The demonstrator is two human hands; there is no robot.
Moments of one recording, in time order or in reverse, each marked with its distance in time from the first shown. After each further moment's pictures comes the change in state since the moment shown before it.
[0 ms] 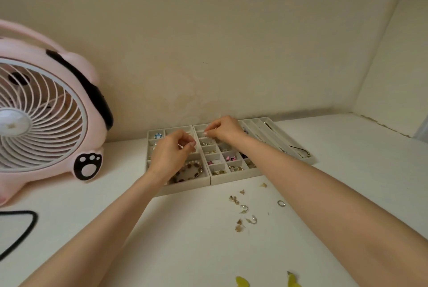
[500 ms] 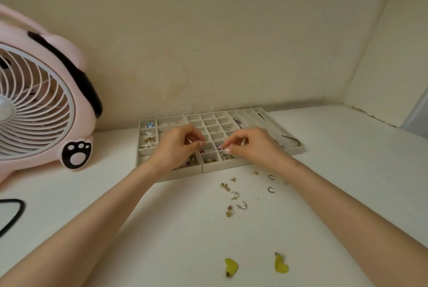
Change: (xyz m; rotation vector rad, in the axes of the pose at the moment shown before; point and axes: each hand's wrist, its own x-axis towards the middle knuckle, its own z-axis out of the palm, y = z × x) left_hand -0.011 0.018 0.008 -0.048 -0.213 0.147; right_hand -0.114 0.025 -0.046 -0.022 -0.020 -0.143
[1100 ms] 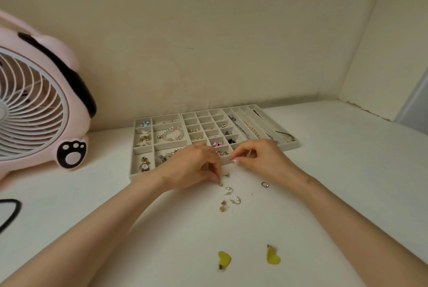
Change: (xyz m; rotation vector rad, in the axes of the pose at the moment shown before) left_hand -0.016 0.013 0.022 0.356 -0.403 0.396; right_hand -0.028 0.027 0.000 -0.042 0.041 -0.026
